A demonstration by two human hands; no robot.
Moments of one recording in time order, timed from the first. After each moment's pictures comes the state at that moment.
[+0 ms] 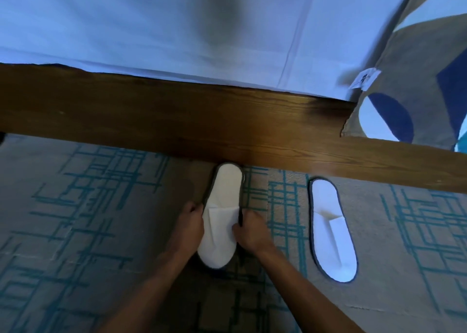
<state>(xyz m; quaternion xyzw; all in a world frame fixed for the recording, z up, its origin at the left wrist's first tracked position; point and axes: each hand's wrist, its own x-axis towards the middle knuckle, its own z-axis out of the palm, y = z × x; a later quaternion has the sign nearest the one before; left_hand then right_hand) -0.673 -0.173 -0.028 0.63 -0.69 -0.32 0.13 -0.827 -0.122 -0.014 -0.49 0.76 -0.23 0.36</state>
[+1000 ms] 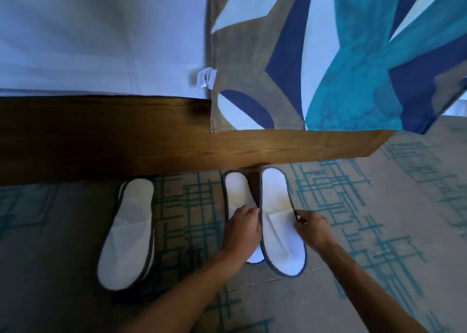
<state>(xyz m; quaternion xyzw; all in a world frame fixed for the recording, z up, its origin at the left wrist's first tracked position) -0.934 -0.061 -0.013 0.35 -0.87 -0.31 0.13 -1.081 0.035 0.022 -0.31 0.92 -0.15 0.20</state>
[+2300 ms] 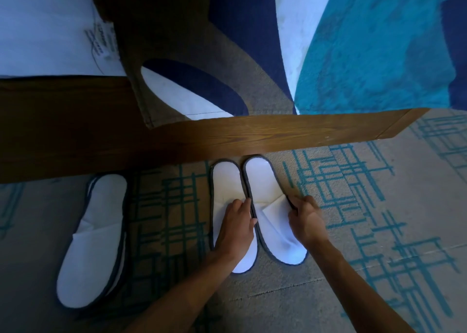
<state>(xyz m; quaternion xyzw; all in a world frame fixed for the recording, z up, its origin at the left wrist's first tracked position) -0.987 -0.067 -0.073 0.40 -0.86 -0.32 0.07 -1.133 0.016 -0.046 -0.31 0.90 -0.20 0.23</state>
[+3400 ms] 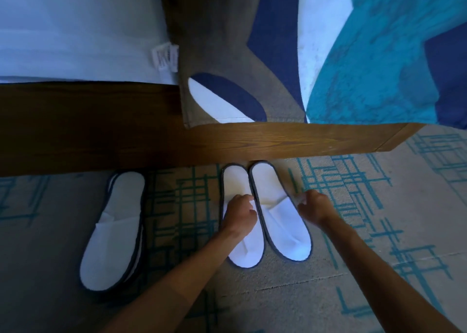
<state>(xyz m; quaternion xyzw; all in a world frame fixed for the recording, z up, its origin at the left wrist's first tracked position) -0.980 -0.095 -0.037 0.45 -0.78 -0.44 0.06 -1.145 -0.006 0.008 -0.33 0.91 -0.08 0.24</state>
